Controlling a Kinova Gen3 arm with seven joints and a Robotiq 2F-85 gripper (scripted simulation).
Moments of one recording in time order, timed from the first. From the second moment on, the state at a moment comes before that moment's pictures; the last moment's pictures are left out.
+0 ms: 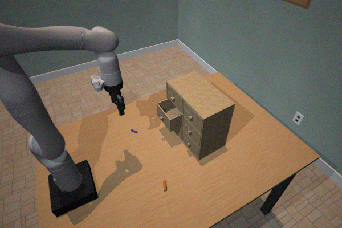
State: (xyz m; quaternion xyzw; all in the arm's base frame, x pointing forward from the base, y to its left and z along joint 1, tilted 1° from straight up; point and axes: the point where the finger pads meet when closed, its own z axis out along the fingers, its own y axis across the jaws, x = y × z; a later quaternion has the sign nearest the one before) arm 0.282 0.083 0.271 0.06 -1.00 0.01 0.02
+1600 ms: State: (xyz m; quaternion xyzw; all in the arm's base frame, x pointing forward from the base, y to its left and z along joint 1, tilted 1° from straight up) arm 0.334 0.096 0.219 0.07 -0.98 -0.01 -0.19
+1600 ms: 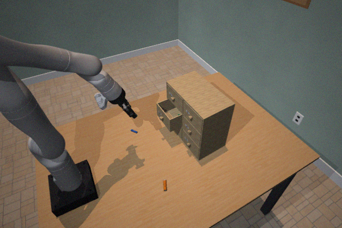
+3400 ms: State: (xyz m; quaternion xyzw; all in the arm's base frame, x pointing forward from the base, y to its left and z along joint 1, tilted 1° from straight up) arm 0.354 0.096 0.178 0.07 -0.95 -0.01 -0.29
